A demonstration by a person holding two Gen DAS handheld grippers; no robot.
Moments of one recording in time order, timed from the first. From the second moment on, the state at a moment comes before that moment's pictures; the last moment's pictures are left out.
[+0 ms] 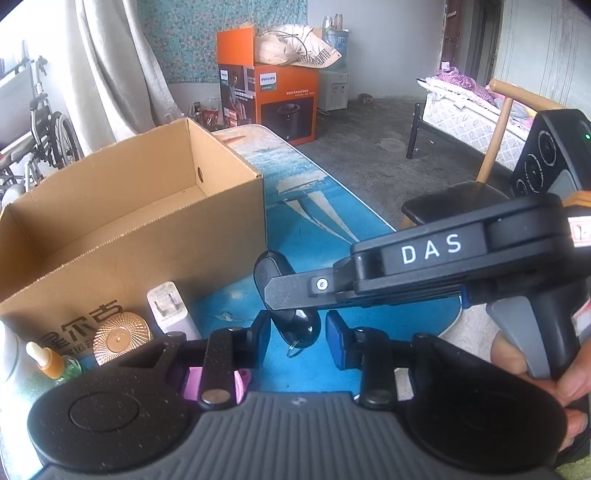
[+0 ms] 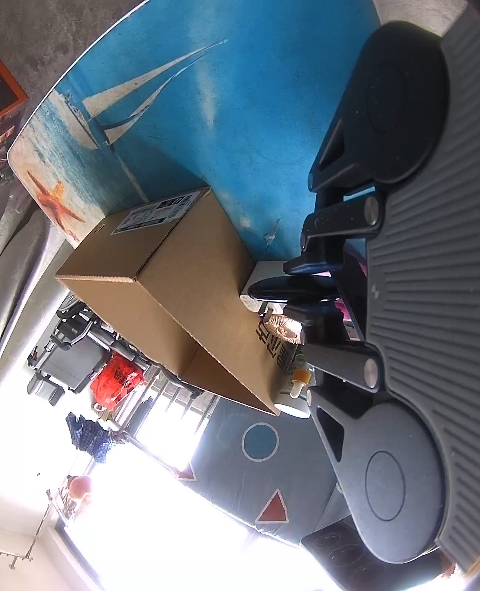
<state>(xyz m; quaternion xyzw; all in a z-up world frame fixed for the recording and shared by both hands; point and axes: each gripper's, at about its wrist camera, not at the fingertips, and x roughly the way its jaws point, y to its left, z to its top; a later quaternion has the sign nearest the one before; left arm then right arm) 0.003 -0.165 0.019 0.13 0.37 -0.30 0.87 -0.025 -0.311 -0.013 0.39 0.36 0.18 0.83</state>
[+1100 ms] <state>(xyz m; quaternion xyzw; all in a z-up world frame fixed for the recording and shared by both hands) 0.214 -0.028 0.060 0.09 0.42 -0.14 0.89 0.272 -0.143 0.062 0.29 0.52 0.27 0.76</state>
